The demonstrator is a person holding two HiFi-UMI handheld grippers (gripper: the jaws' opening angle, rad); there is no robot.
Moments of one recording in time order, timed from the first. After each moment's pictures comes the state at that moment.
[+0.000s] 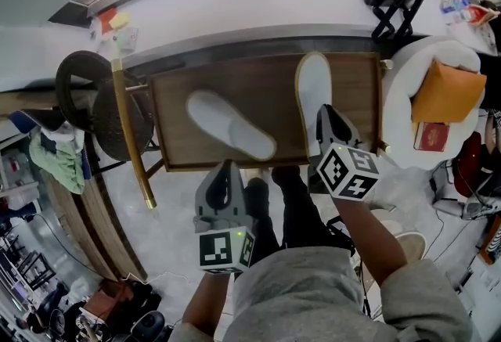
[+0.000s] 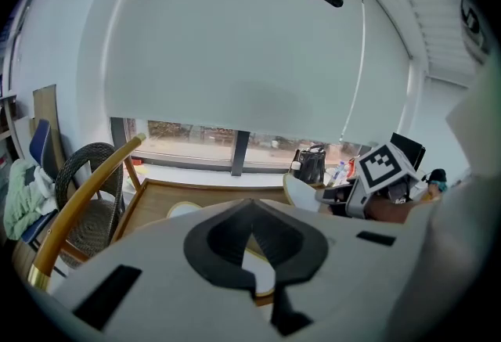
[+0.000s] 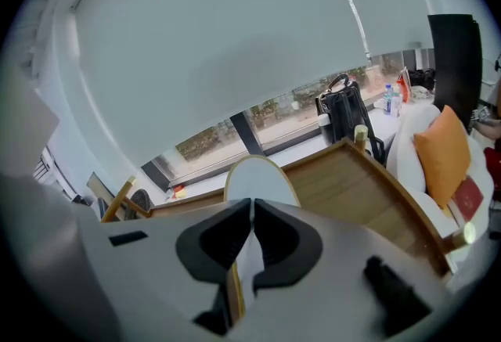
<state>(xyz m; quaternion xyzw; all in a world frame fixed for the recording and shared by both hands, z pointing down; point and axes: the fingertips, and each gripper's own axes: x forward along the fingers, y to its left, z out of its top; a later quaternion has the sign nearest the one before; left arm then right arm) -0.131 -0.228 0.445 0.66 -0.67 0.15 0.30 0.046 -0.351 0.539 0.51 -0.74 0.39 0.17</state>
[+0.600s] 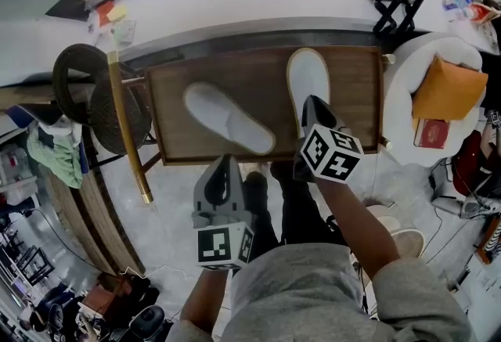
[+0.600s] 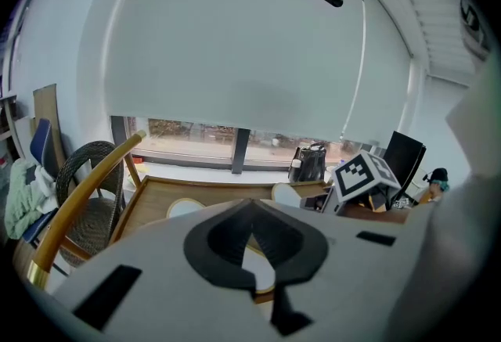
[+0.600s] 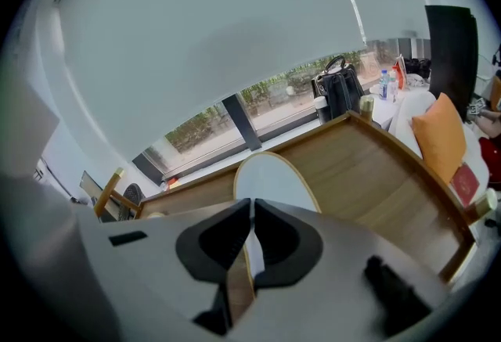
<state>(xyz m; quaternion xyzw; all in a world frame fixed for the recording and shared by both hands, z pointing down) -0.128 -0.226 0.451 0.66 -0.67 0.16 0.30 0.025 -0.347 0.583 0.52 -0.72 0.42 0.20</state>
